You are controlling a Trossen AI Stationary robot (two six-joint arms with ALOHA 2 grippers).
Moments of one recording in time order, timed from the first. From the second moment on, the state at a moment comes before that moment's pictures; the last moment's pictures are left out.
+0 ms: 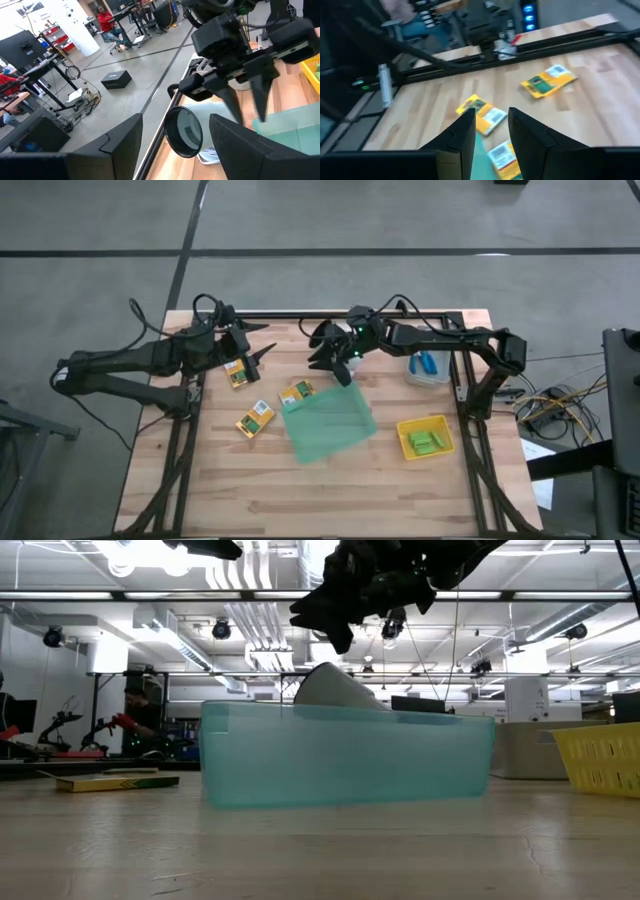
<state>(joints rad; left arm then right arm) 0.06 0.87 0.96 -0.29 -0.48 0.31 -0.31 1.70 1.22 0.11 -0.53 0.16</state>
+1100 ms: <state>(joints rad) 0.06 0.87 0.96 -0.29 -0.48 0.31 -0.19 1.66 1.22 -0.32 -0.59 -0.16</state>
